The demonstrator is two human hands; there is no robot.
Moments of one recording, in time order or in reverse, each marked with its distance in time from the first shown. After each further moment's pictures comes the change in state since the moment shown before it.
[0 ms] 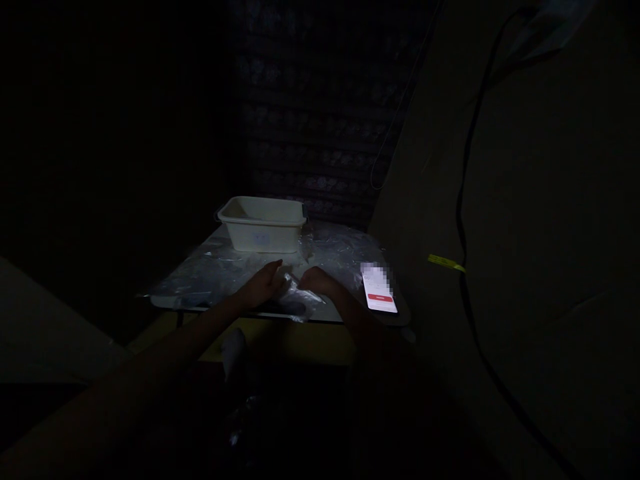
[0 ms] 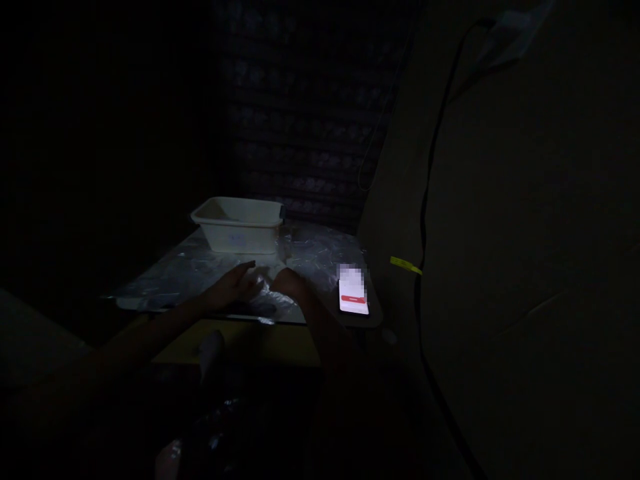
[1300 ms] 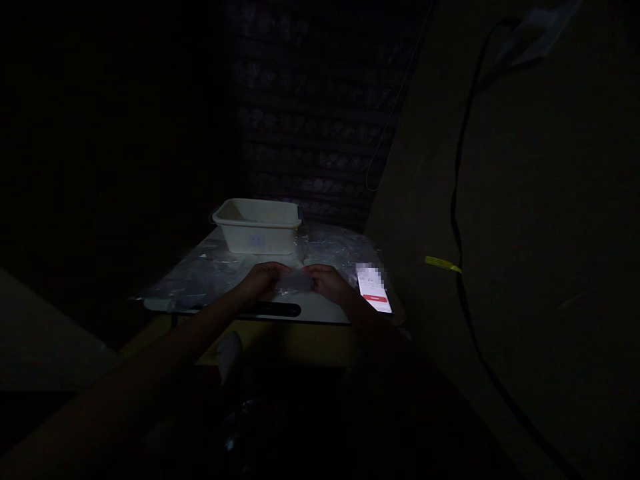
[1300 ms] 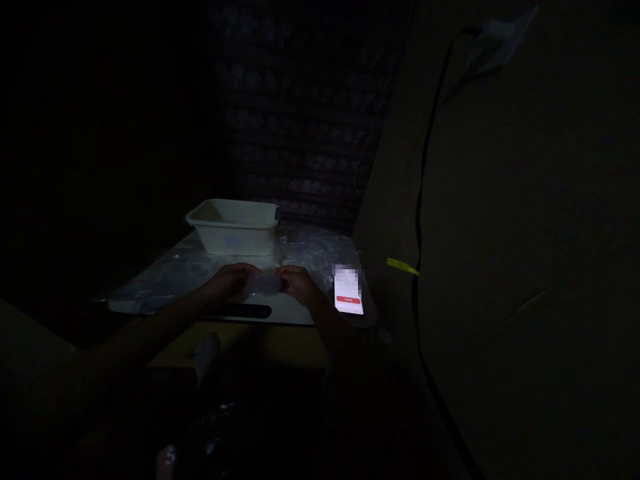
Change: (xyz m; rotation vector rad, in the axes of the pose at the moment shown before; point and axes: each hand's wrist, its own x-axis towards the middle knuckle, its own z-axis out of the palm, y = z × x) left_hand 0.010 0.027 0.001 -1.037 0.019 -0.394; right_hand -0.024 0.010 -0.010 1.172 0.033 -0.046
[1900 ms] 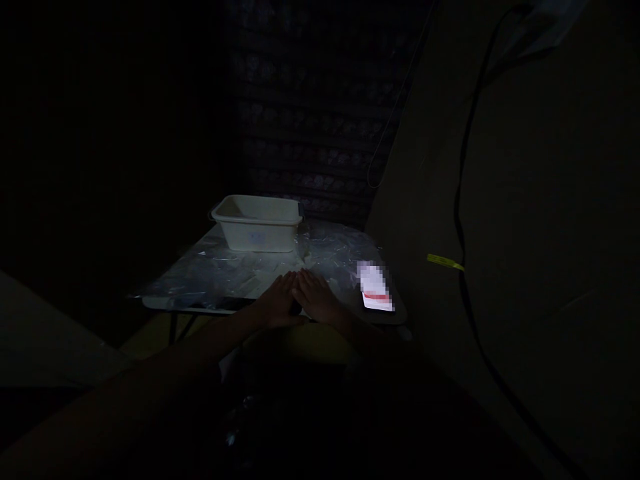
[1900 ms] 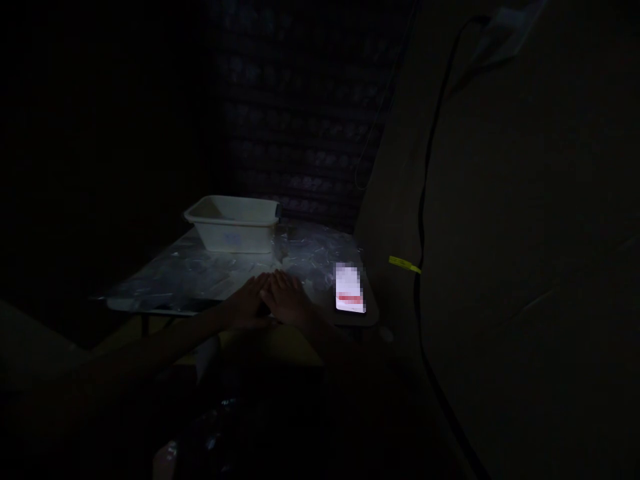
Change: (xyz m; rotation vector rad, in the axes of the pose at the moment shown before) left_hand -0.018 -0.033 0.014 1.590 -0.327 0.528; right_hand -0.020 0.030 0.012 -1.640 -0.023 -0.415
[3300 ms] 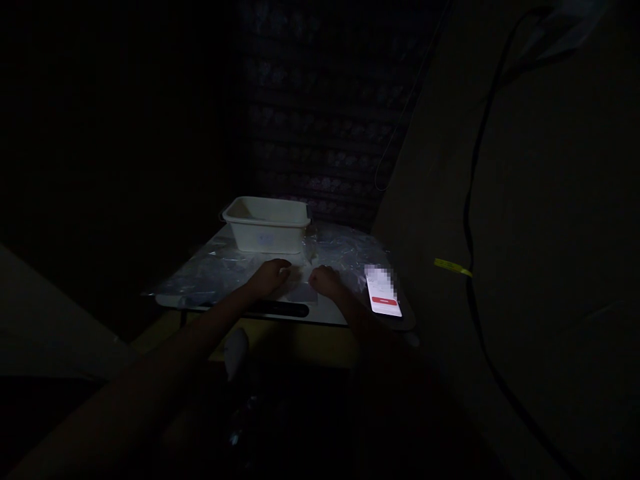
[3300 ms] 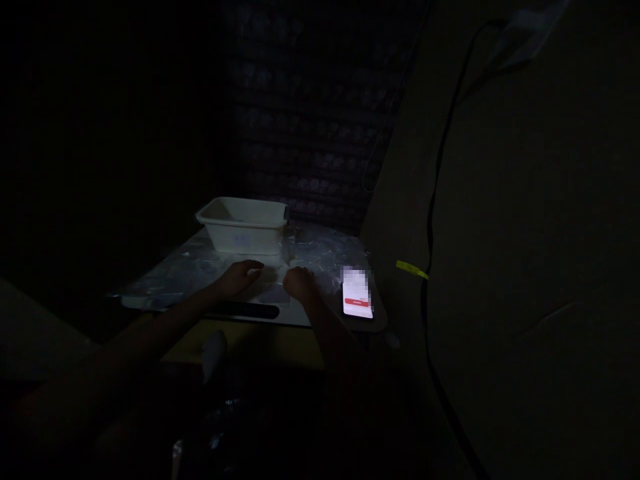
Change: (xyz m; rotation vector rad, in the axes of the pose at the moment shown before) left_hand 0.015 -0.047 -0.029 -0.285 0.223 -0.309; right_hand 0.041 0.017 -0.012 -0.074 -0.109 0.324
